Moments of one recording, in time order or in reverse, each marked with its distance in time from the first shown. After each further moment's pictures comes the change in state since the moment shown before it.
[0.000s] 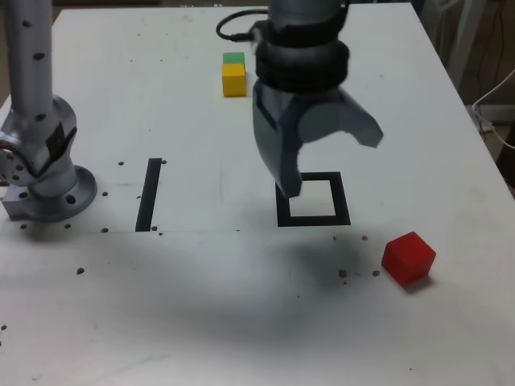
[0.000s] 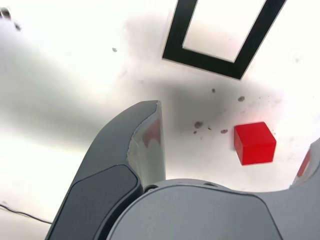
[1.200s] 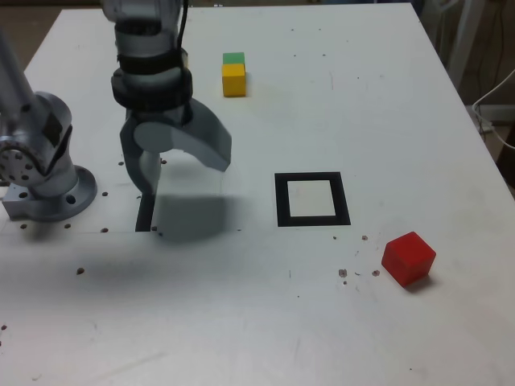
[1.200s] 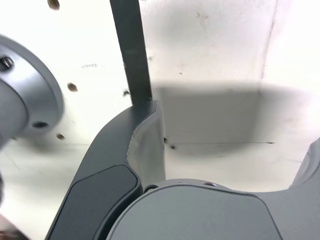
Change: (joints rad) arm 0.188 -0.423 0.776 -0.315 -0.009 0.507
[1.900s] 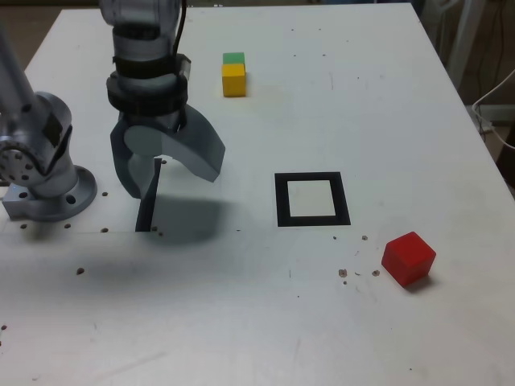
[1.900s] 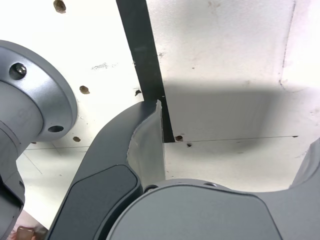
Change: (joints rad) arm 0.000 0.021 0.024 0.014 -0.010 0.130
